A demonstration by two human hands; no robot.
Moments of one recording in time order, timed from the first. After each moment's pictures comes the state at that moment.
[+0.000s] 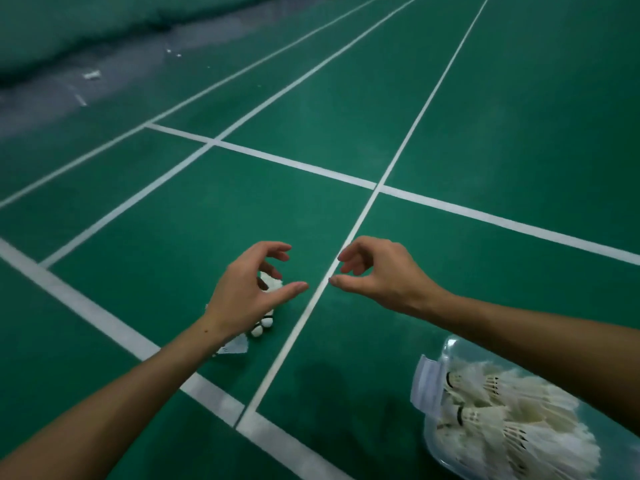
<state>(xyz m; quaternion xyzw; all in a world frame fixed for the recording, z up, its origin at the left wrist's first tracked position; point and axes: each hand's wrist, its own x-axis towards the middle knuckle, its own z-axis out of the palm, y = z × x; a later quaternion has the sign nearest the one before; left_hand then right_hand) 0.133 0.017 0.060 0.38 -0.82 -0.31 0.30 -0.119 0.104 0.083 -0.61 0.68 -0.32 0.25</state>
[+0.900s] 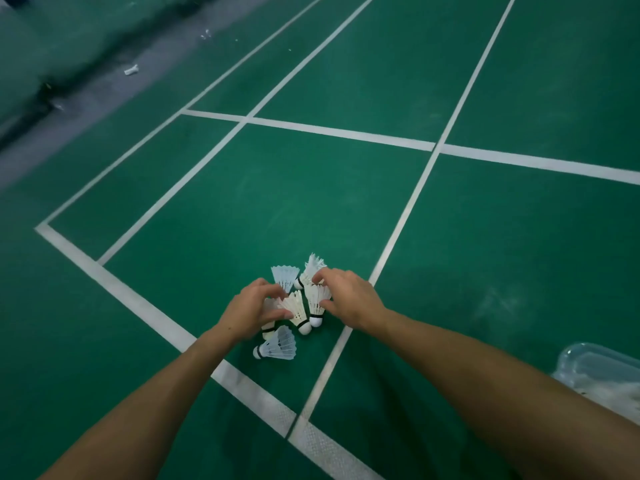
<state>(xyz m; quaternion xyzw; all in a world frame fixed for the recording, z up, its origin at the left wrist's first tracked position) 0.225 -0.087 -0.084 0.50 -0.84 -0.23 -0.04 -0.007 -0.009 -0.098 -0.69 0.66 -0.18 0.24</state>
